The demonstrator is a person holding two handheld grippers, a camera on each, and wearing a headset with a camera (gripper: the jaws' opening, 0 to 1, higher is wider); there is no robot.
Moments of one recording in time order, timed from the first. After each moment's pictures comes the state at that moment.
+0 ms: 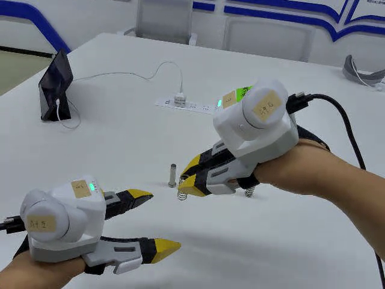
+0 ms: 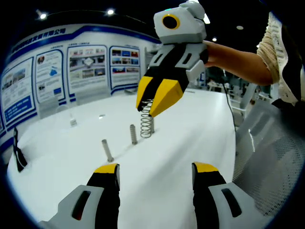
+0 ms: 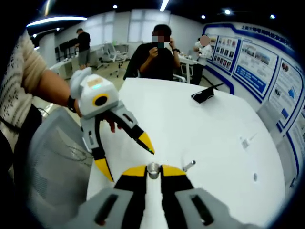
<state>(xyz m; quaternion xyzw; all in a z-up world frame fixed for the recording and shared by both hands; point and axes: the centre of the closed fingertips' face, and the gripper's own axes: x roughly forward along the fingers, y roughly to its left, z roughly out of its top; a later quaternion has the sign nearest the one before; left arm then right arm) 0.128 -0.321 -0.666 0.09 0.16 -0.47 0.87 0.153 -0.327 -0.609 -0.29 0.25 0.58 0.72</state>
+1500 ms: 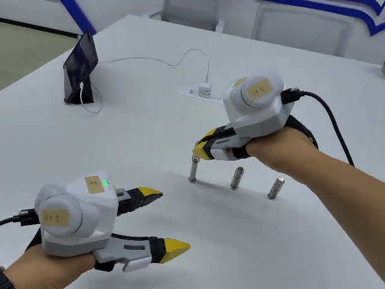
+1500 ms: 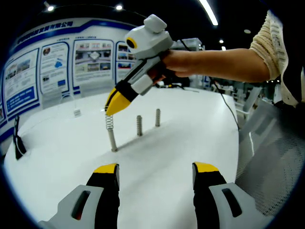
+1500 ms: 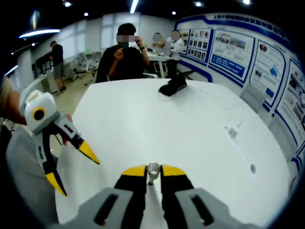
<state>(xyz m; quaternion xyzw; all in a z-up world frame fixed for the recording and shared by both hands) 0.135 -0.307 -0.683 0.07 0.18 -0.45 0.87 0.256 -0.311 -0.645 -0.24 0.27 0.50 0.79</state>
